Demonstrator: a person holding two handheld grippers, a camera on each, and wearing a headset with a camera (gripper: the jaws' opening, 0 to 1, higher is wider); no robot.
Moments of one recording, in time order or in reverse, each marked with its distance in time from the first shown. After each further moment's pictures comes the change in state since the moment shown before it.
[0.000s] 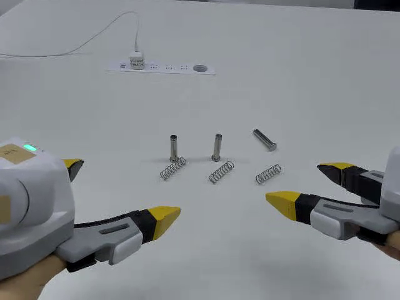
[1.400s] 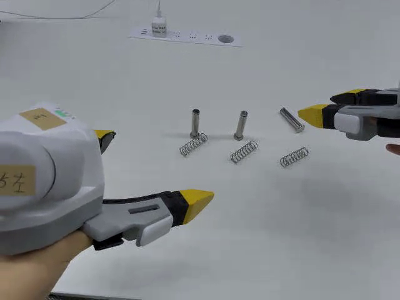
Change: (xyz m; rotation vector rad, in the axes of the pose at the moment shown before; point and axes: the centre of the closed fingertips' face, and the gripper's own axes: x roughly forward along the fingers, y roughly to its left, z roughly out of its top) left arm 0.005 -0.014 0.002 -0.010 -0.009 -0.058; right arm 0.073 -0.053 0.051 -0.066 0.078 0.019
